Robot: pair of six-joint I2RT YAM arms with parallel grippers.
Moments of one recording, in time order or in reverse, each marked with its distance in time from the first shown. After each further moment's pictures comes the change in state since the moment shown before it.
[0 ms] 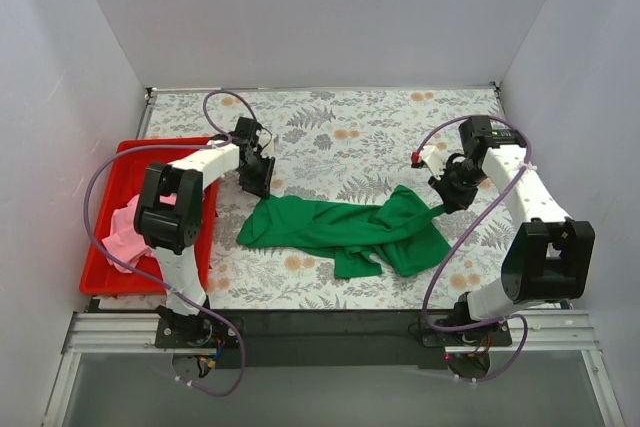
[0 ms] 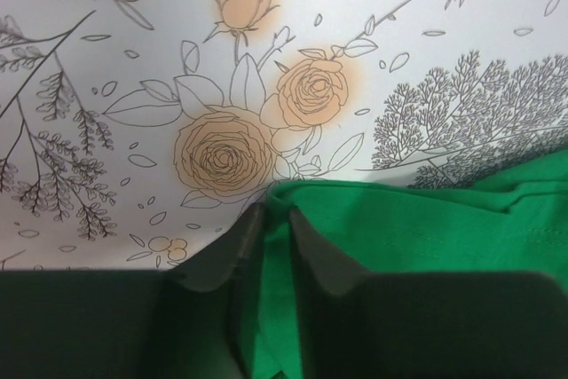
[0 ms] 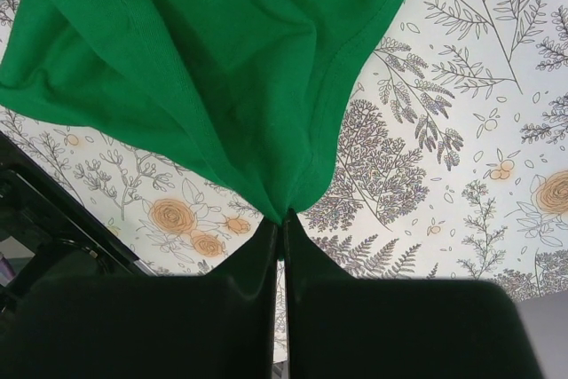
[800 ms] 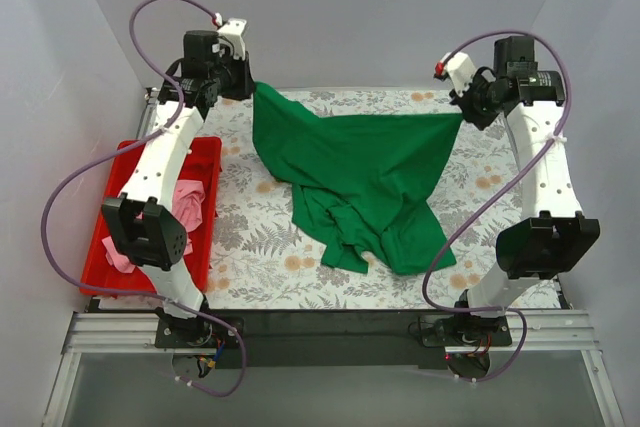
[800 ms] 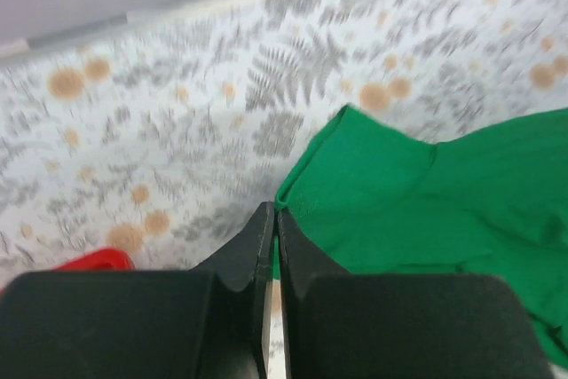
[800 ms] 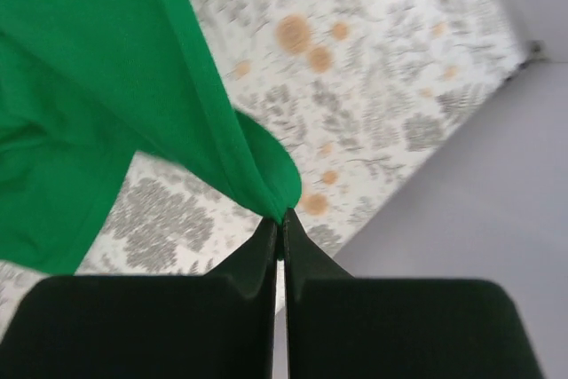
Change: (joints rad) left arm 0.088 -0.130 0.563 -0.039 0.039 0.022; right arm -0.048 0.148 0.611 0.018 0.045 0.102
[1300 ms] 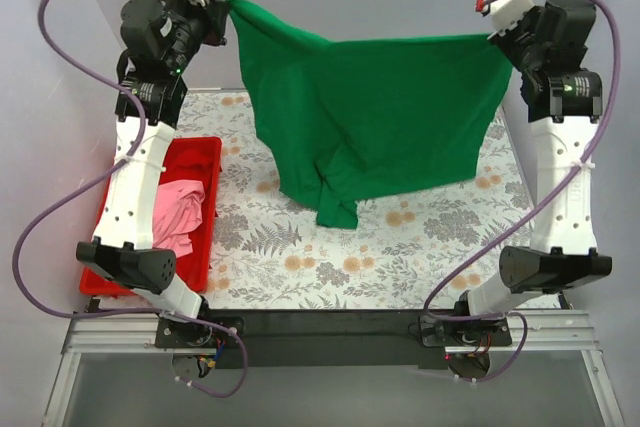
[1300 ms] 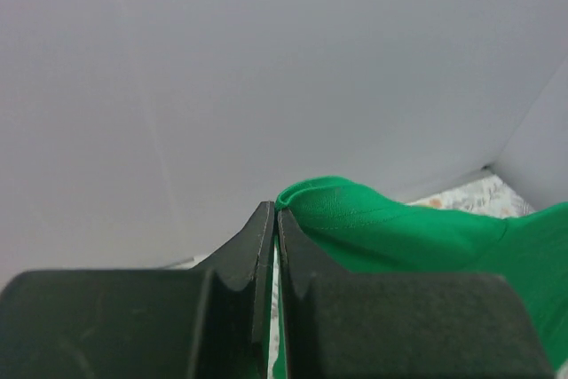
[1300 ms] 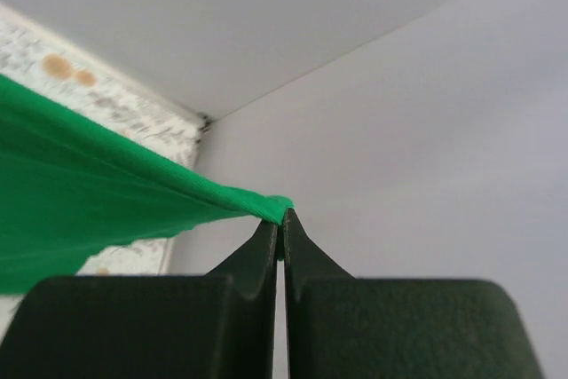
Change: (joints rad) left arm 0.008 -0.173 0.180 0.316 -0.037 -0.045; right arm 0.000 -0.053 0.270 0.357 0.303 0.053
